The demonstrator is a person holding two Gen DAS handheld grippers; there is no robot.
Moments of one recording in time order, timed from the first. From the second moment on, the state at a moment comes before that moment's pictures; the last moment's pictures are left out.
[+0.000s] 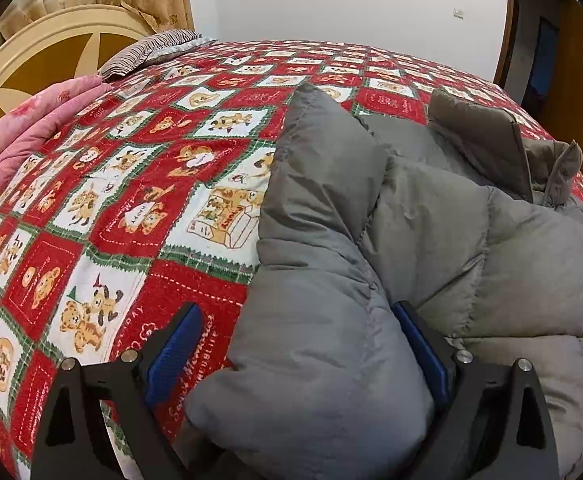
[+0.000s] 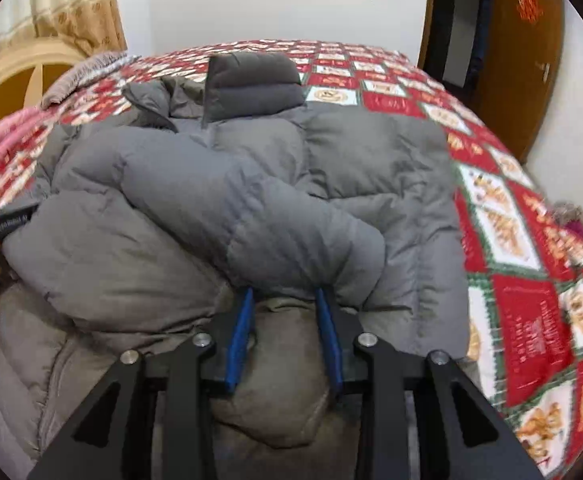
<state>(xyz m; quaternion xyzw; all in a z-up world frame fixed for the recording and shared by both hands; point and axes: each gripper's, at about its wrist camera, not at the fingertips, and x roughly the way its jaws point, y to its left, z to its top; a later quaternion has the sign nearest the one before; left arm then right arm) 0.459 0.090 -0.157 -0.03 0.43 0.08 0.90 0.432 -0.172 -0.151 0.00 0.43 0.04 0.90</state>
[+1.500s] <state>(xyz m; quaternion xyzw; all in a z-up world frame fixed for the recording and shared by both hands) 0.637 0.054 -0.111 -0.16 0.46 -0.12 0.87 0.625 -0.260 -0.096 0.22 0.46 0.08 0.86</state>
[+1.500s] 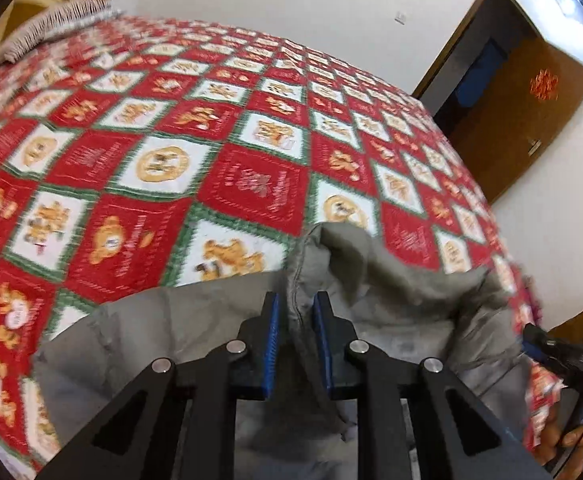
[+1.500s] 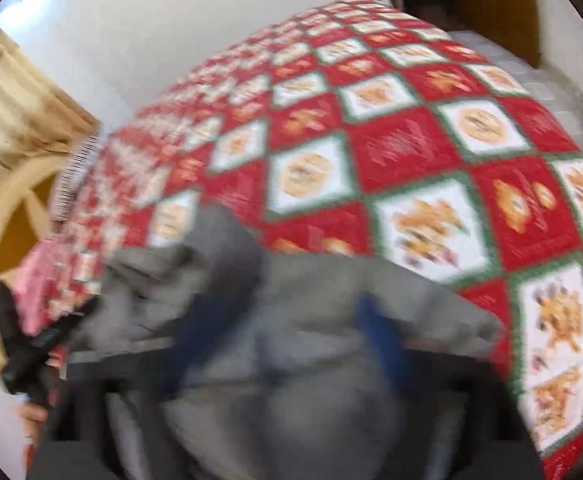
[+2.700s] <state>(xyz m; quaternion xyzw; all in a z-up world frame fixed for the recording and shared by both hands) 0.600 0.050 -0.160 -0.12 0.42 -0.07 0.90 0.559 -0.247 -0.051 0.08 0.34 0.05 0.94</state>
